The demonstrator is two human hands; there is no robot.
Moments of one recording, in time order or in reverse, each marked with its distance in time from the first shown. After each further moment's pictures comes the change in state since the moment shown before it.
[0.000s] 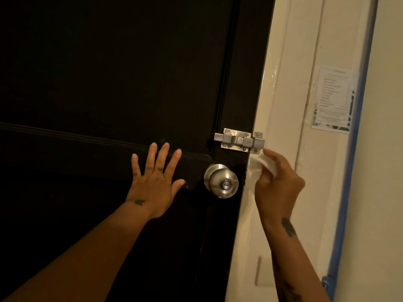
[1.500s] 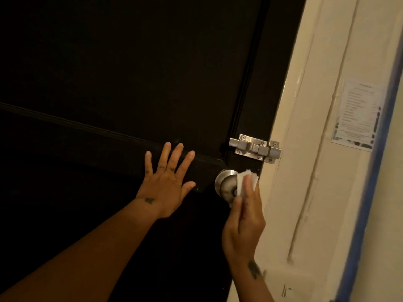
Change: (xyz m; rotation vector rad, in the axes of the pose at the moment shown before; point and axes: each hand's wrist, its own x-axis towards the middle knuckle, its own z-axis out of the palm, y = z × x) left_hand 0.002 -0.001 0.006 0.014 0.077 0.010; right_hand -0.079 0.001 0.039 0.194 -0.146 -0.054
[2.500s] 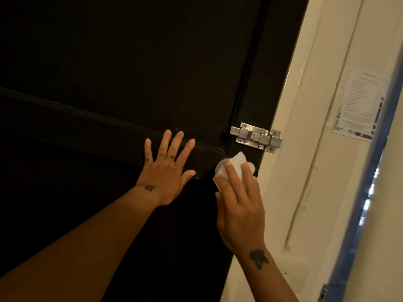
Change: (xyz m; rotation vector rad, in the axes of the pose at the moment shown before) left_hand 0.000 0.000 0.002 -0.007 0.021 0.008; right_hand 0.007 -0.005 -0.017 -0.540 -0.334 -0.412
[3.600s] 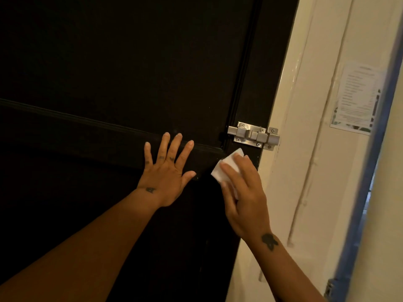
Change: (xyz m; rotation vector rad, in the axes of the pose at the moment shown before) left_hand 0.000 0.000 -0.003 0.000 -0.029 -0.001; right_hand 0.013 0.014 -0.002 0.307 0.001 0.103
